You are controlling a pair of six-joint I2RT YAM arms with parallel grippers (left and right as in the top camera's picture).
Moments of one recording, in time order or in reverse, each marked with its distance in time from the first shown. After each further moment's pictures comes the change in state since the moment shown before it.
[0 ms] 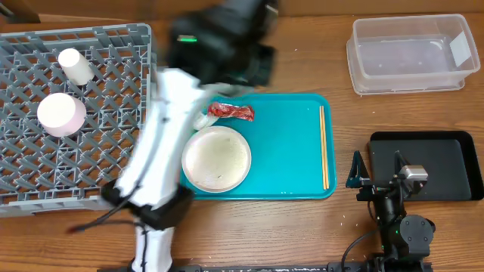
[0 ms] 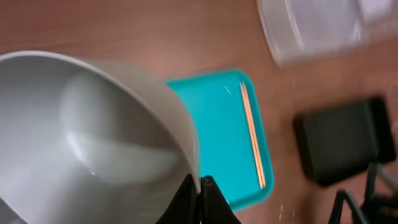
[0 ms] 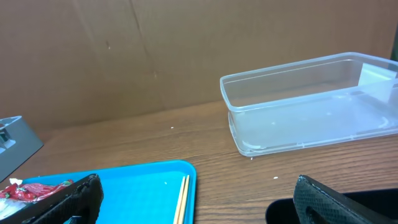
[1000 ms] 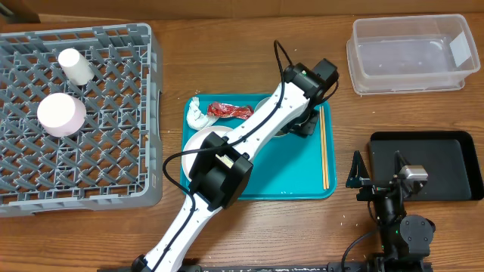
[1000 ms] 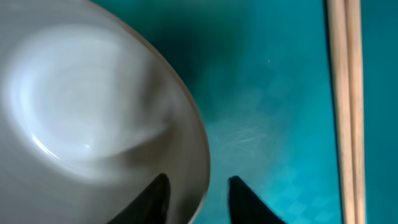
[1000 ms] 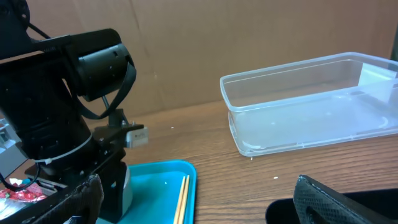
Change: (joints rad) left arm -0.270 0.450 -0.388 0.323 -0.100 -0.037; right arm 0.000 0.000 0.000 0.000 0.000 0.000
